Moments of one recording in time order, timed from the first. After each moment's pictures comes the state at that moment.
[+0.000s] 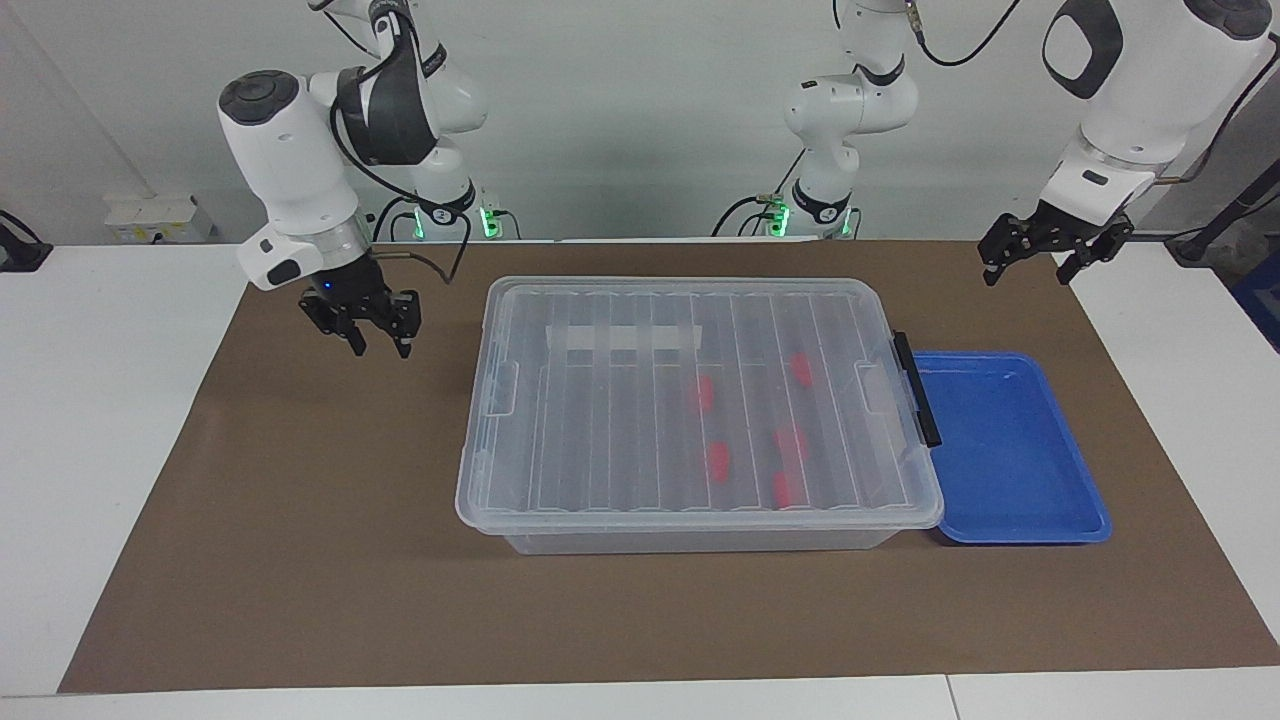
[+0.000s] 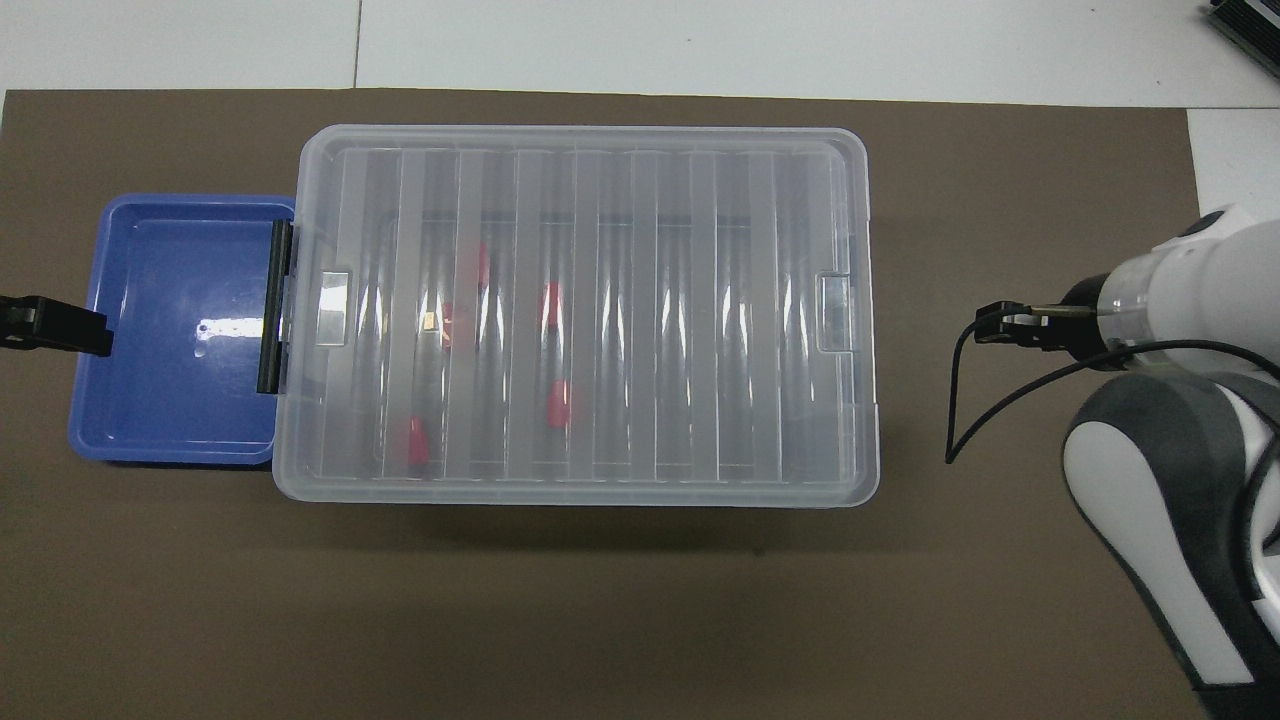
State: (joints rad) left arm 0.05 -0.04 -0.03 -1.67 0.05 1.63 0.13; right arm -0.03 -0.08 0.07 -1.96 0.02 1.99 0.18
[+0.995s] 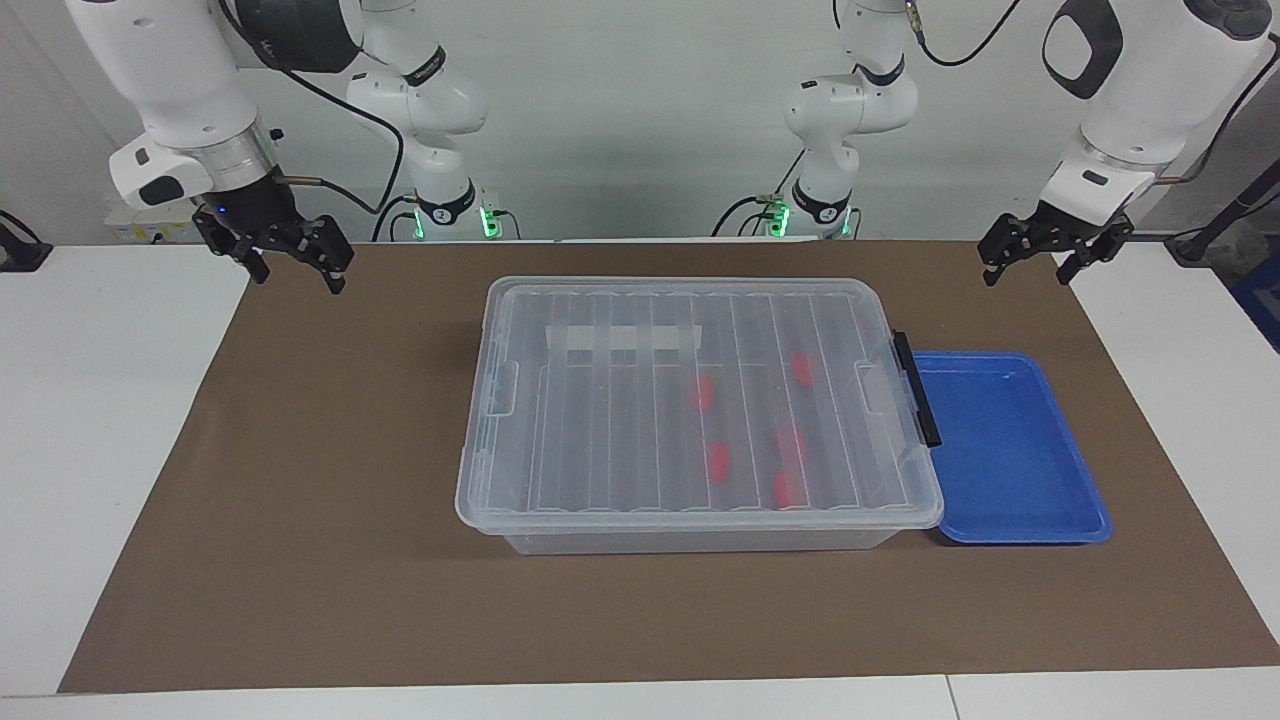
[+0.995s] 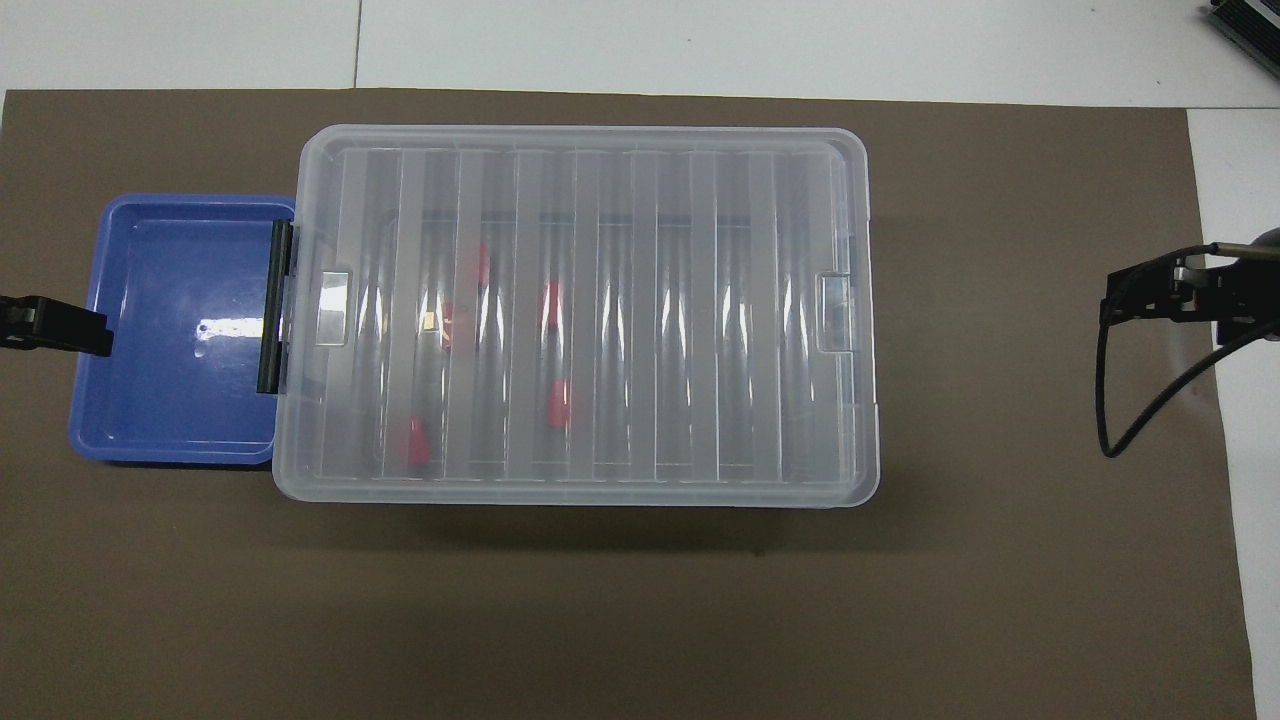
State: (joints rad) left arm 0.05 -0.04 -0.03 -1.67 0.05 1.63 0.13; right arm -0.08 0.00 0.07 -1.58 -0.03 1.57 0.18
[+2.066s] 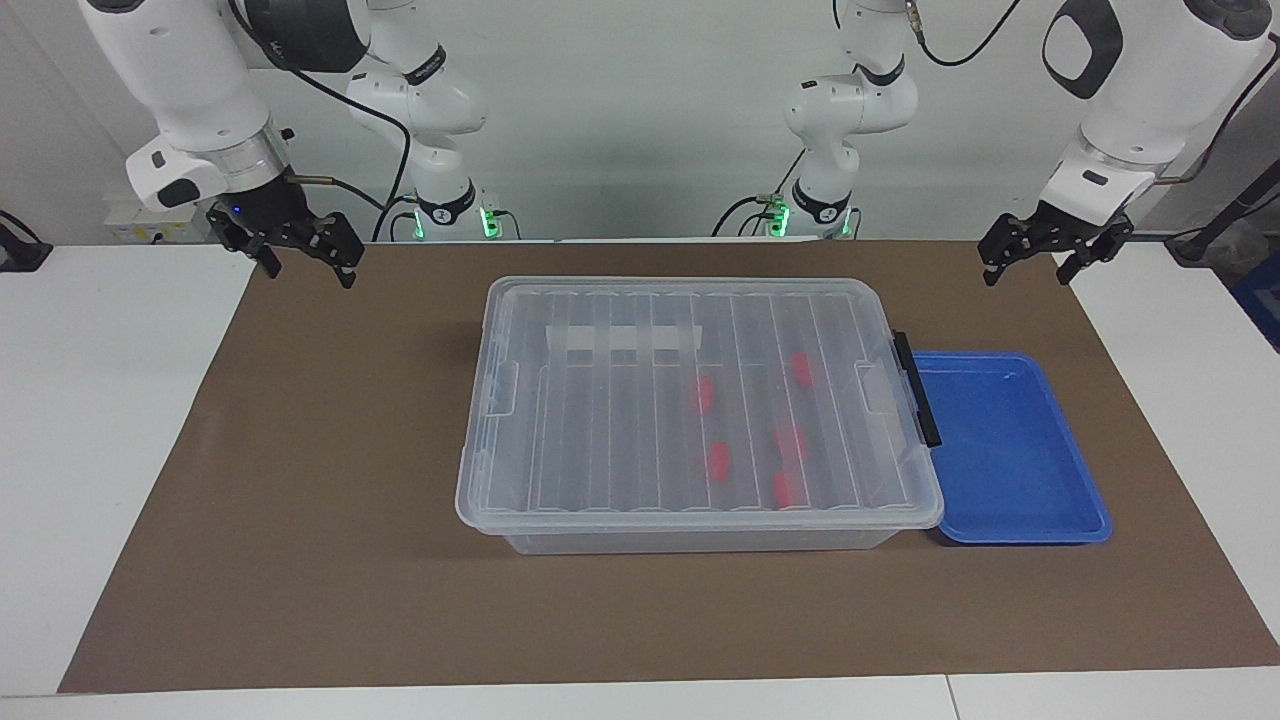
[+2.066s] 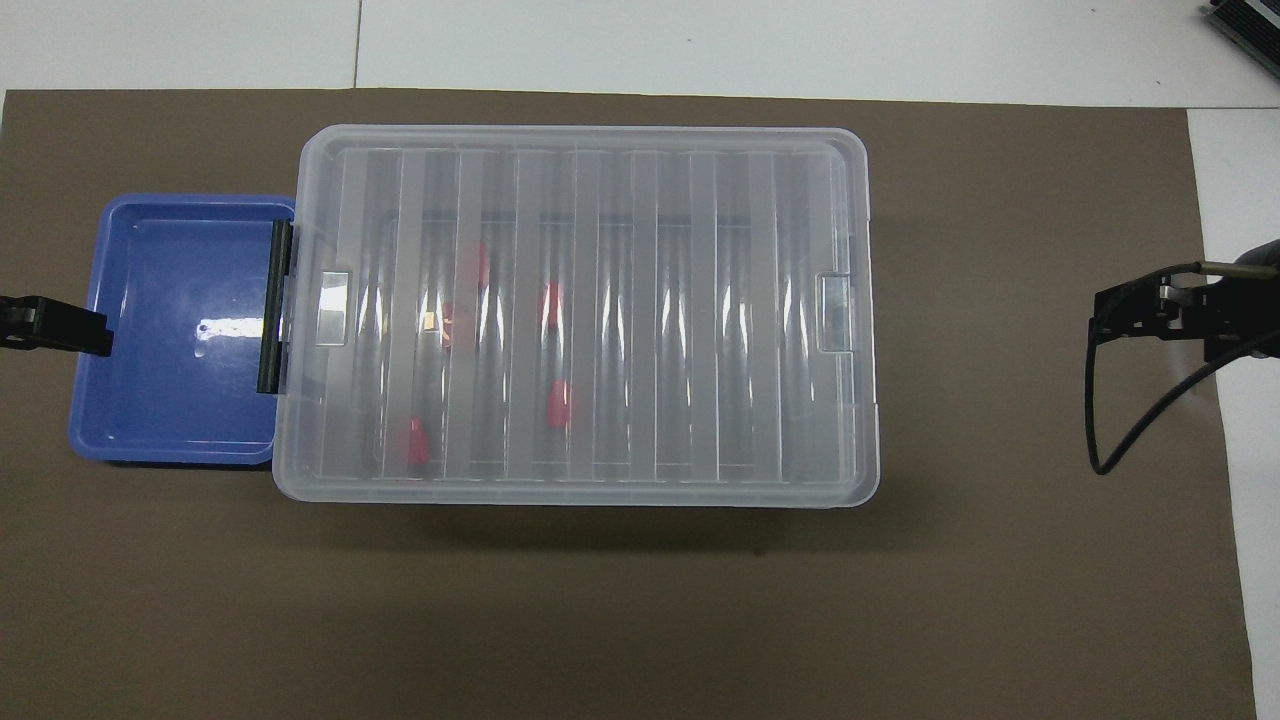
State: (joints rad) left arm 0.05 -0.04 -0.03 -1.67 0.05 1.63 0.13; right arm -0.08 -0.02 0.08 -1.61 -0.02 1.56 0.18
